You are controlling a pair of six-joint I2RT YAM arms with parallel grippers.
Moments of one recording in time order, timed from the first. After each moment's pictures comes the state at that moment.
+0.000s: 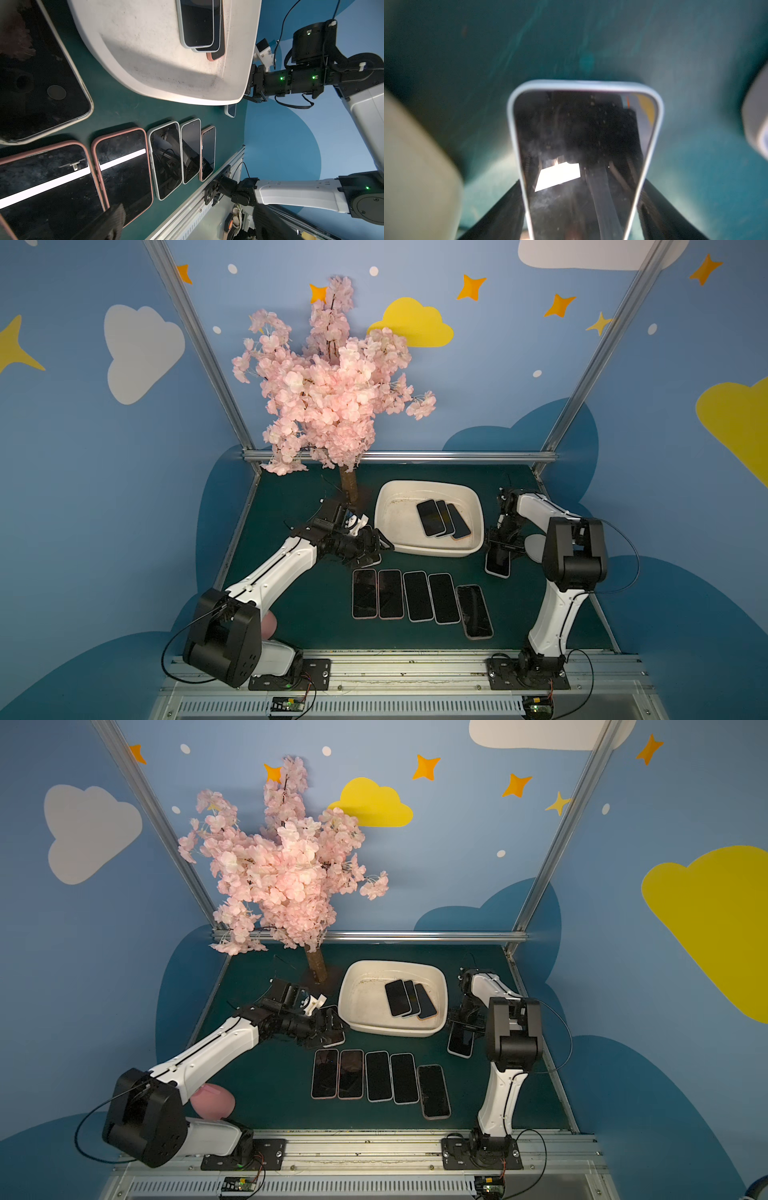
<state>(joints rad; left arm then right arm) -0.36 1.39 0.97 -0.56 0.74 -0.67 0.05 2.03 1.45 -1.11 -0.02 0.27</state>
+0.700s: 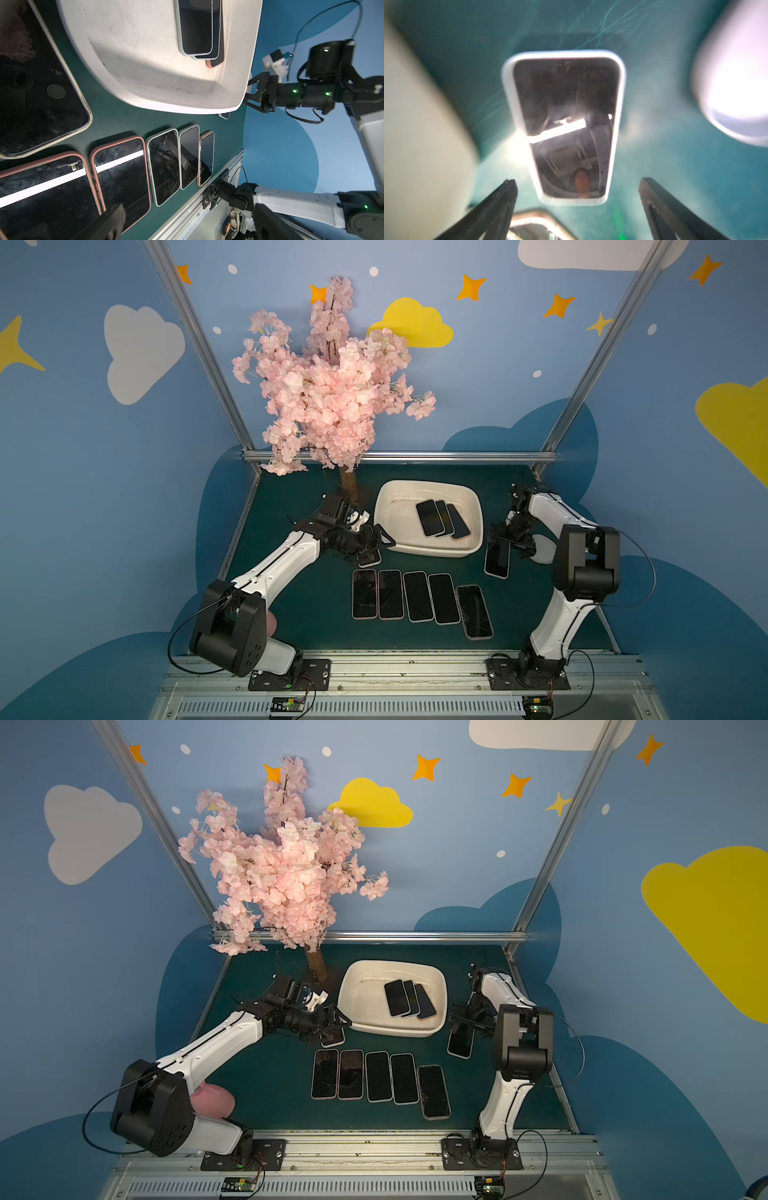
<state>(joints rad) -0.36 1.44 1.00 -0.55 0.75 -0.68 0.01 1.83 1.41 -1.14 -0.06 0.29</state>
